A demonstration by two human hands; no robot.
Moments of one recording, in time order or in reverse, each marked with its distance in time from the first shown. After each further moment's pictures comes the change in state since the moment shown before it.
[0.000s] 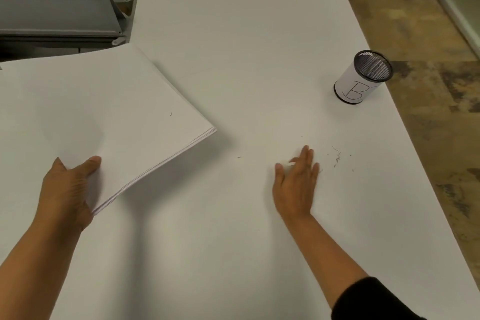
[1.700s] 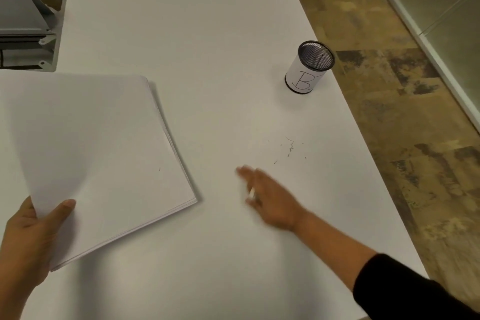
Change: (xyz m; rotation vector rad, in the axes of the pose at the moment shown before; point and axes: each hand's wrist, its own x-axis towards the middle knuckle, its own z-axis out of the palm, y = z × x) left_hand -0.006 -0.104 -0.016 0.180 0.035 -0.155; right_hand -0.010 0.067 -0.055 0.052 -0.665 -0.595
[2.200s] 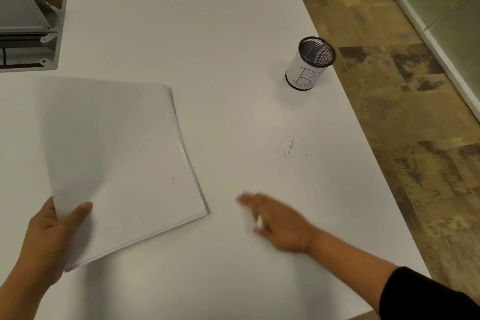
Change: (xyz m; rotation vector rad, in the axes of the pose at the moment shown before) left_hand -0.061 0.046 0.024 0.128 -0.182 0.000; right_hand -0.039 -0.007 -0.004 0.034 -0.115 -0.085
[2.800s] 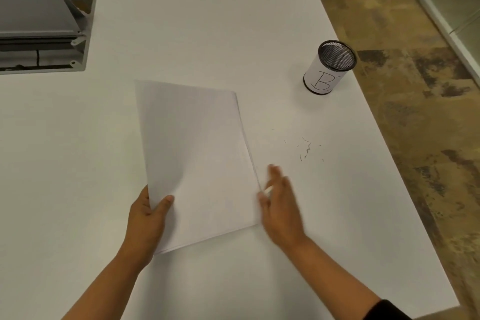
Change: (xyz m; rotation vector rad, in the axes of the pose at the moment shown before) left_hand -0.060 0.036 0.102 0.001 -0.092 0.132; right_hand 0.046 -0.027 0.020 0.086 0.542 0.474
